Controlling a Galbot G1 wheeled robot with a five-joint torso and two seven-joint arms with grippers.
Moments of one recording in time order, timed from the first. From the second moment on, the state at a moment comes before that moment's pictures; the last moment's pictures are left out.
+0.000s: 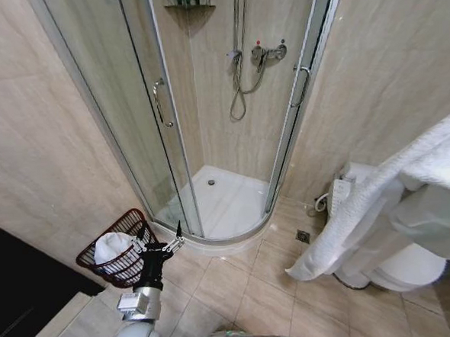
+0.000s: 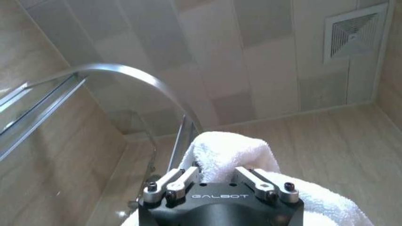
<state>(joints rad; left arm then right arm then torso) 1.85 -1.60 -0.57 -2.40 0.06 -0.07 0.02 -1.57 1.06 1.58 2.50 0.95 0.22 -0.02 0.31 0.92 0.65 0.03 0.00</state>
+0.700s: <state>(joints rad) 1.85 -1.60 -0.57 -2.40 0.06 -0.07 0.02 -1.56 1.08 1.52 2.50 0.90 0.22 -0.03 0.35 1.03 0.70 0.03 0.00</state>
